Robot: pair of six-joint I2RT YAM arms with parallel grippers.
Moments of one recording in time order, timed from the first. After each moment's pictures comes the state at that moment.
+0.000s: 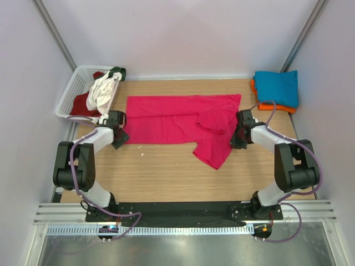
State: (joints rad) left arm -0.10 1.59 0.86 -0.37 -0.30 -0.83; right arm 0.16 1.56 0.84 -0.44 0.07 0.63
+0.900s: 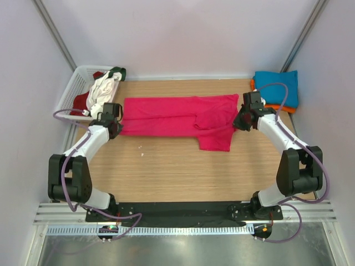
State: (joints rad) left arm -0.11 1.46 0.94 -0.44 -0.42 -0.87; right arm 0.13 1.51 1.08 -0.55 0.05 0.64
